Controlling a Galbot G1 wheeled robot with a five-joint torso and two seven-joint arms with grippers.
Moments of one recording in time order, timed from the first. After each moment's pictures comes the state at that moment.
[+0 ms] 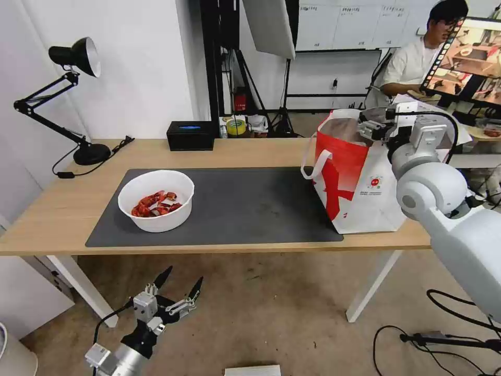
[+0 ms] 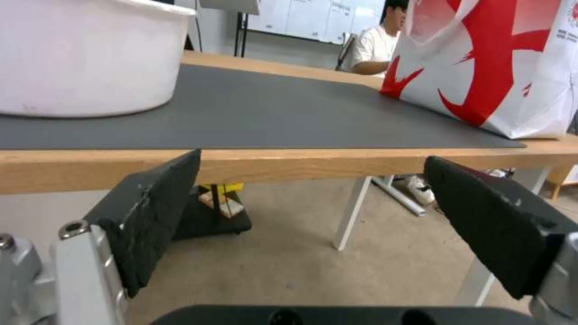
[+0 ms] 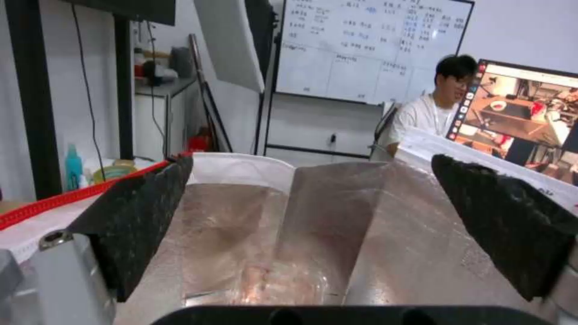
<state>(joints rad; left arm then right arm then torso) 1.79 -1.21 -0.59 -2.04 -0.50 -0.23 0.35 -0.54 0.74 0.13 1.89 0.82 -0.44 0.56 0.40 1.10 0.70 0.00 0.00</state>
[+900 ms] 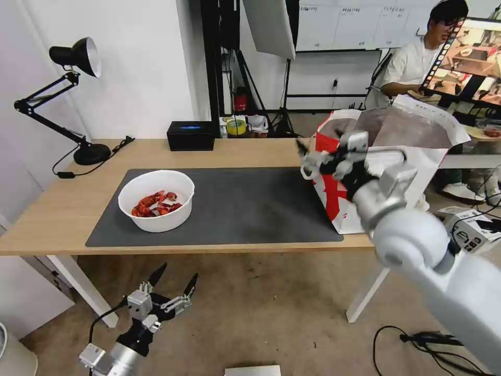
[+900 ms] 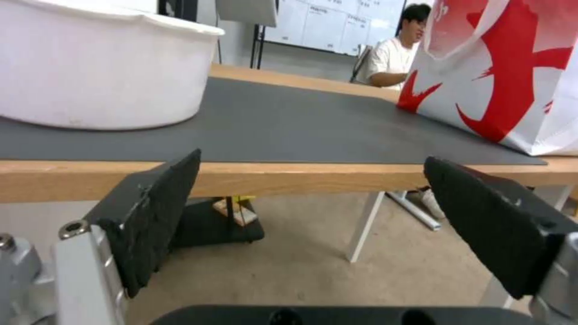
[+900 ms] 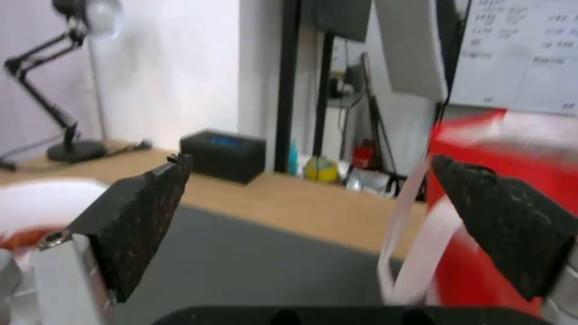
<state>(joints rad) 1.80 -1.25 -0.63 -2.05 -0.50 -0.24 0.35 -0.86 0.73 0.08 2.23 0.80 -0.27 0.39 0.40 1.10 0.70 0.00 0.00</state>
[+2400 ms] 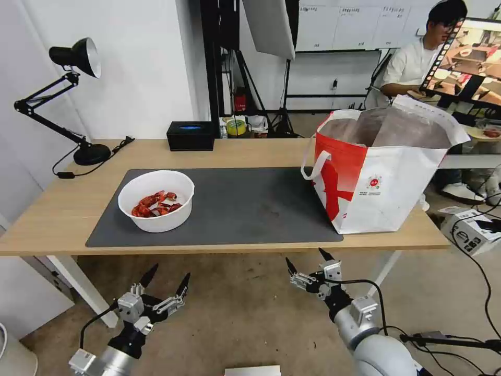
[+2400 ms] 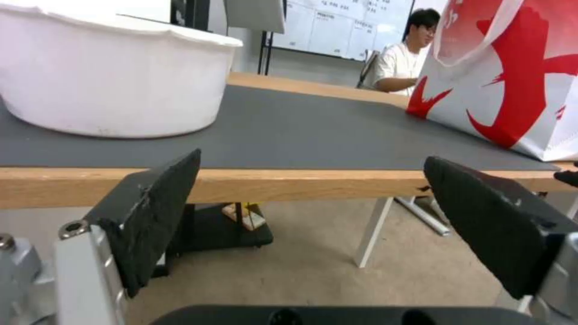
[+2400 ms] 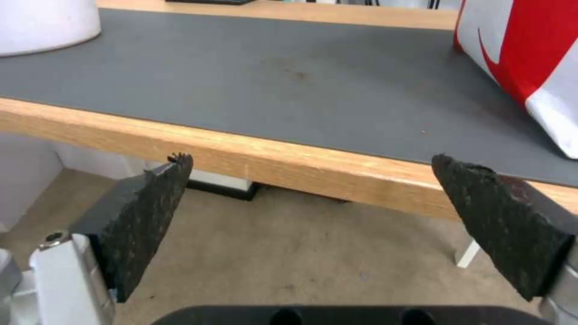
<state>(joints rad) 1.82 -1.25 -0.65 -2.05 -0.52 -0.26 0.35 -1.44 0.88 0.10 2.11 0.46 -0.06 0.34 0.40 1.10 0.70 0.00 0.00</state>
